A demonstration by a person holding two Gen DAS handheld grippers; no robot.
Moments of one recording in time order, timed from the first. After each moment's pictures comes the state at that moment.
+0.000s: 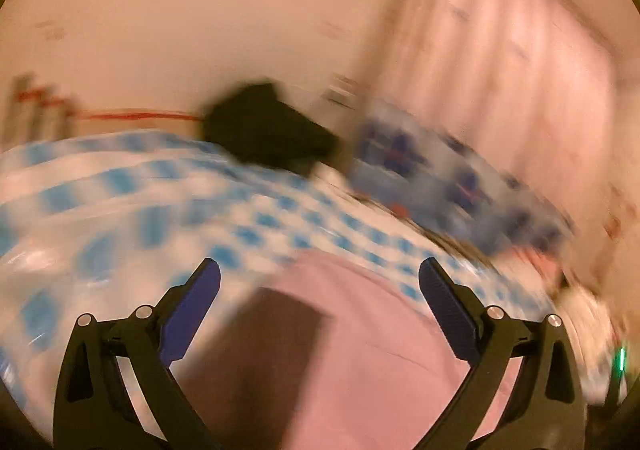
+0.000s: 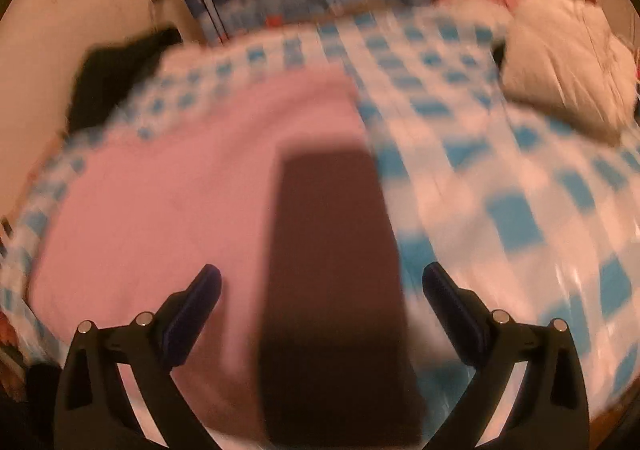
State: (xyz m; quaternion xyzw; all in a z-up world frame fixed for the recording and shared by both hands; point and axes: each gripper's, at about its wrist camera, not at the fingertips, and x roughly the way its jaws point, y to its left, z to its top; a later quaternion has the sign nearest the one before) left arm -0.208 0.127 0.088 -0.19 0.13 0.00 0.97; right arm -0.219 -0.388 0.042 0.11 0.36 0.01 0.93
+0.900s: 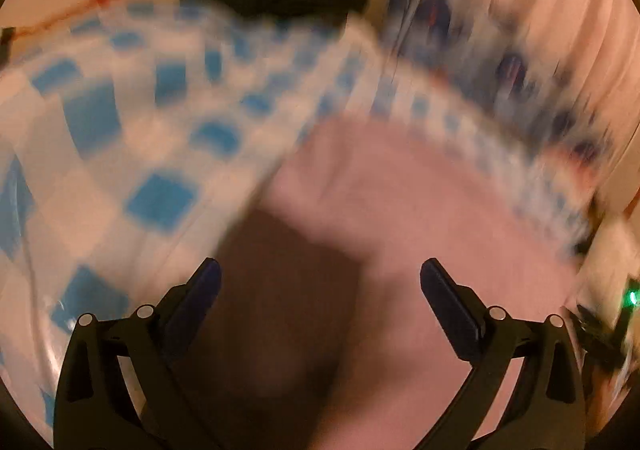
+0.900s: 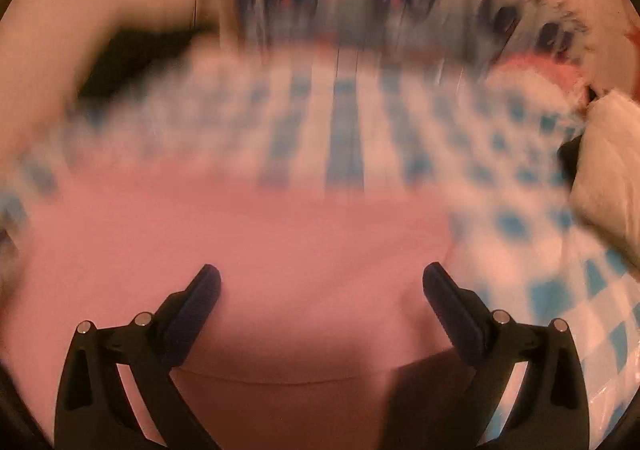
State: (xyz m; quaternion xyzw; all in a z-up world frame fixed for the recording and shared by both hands) left arm -0.071 0.147 -0.021 -0.18 0.43 0.01 0.89; right arm -0.088 -0.332 -0.025 -0.01 0.44 0.05 0.90
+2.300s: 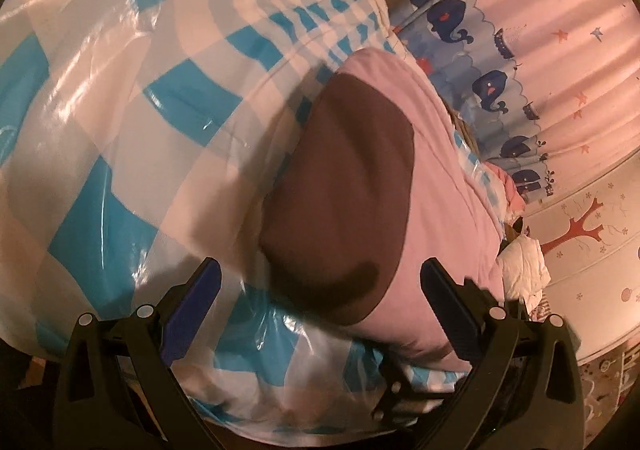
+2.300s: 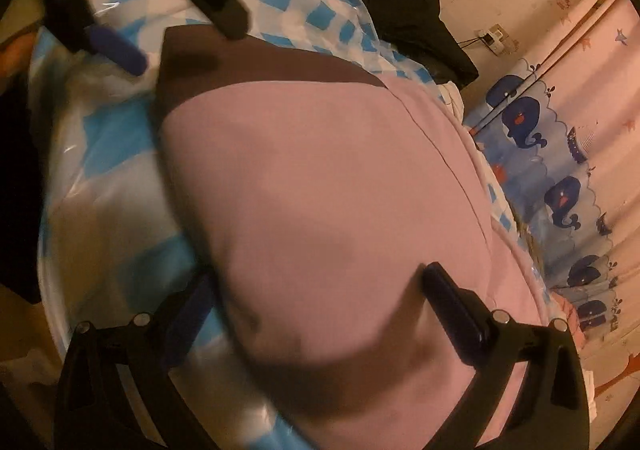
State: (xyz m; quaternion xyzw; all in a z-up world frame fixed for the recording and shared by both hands) left arm -0.216 0.223 -0.042 -0.37 0.42 -0.08 0.82; right arm -0.264 -0.039 -0.044 -0.41 0.28 0.21 0.84
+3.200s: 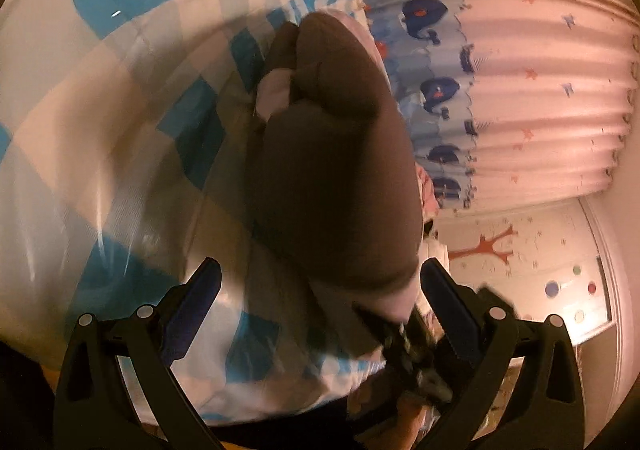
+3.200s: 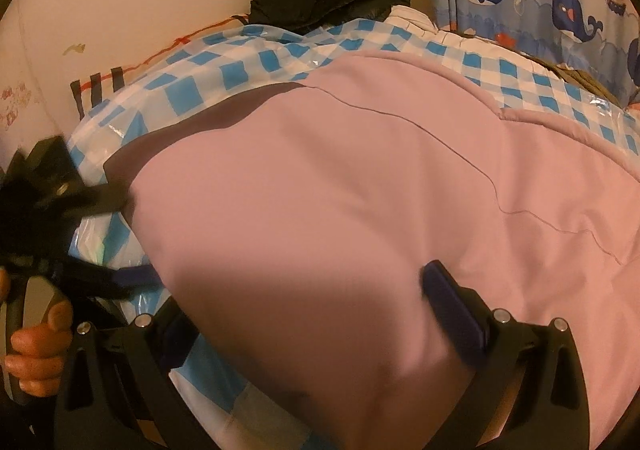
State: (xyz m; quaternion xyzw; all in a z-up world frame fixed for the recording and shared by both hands) left arm -0.185 0.185 -0.071 -0.52 0.41 -0.19 0.72; right arm -0.232 -0.100 -0.004 -0.07 0.39 0.26 0.88
